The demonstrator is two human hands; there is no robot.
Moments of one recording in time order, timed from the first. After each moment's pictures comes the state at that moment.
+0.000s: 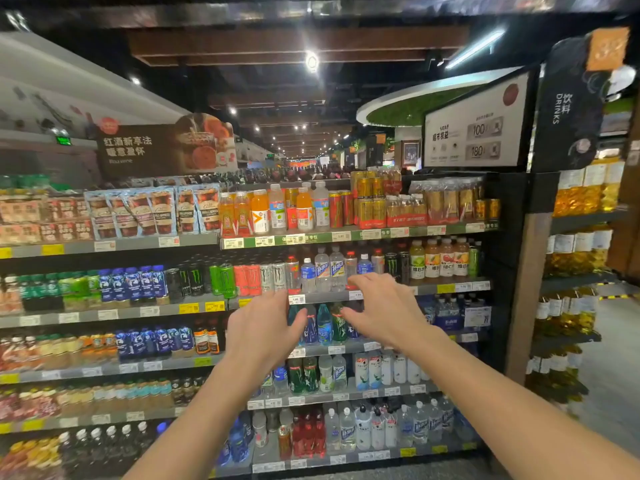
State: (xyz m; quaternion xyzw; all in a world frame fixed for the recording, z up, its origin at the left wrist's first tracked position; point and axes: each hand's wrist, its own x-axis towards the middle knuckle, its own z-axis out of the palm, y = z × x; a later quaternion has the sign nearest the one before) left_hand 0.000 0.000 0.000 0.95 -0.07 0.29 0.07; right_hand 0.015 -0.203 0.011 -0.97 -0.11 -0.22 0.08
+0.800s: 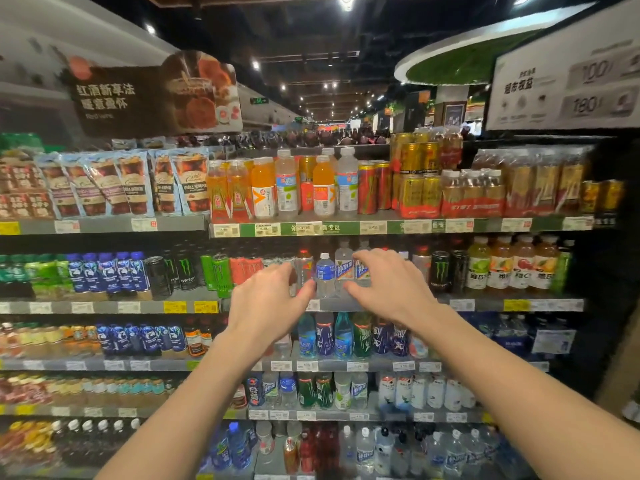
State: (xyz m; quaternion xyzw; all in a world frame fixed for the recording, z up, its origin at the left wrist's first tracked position) left_hand 0.285 -0.003 -0.013 0.95 -0.03 0.28 0.11; right_hand 0.307 -0.200 0.005 -0.96 -0.15 -0.19 0.12
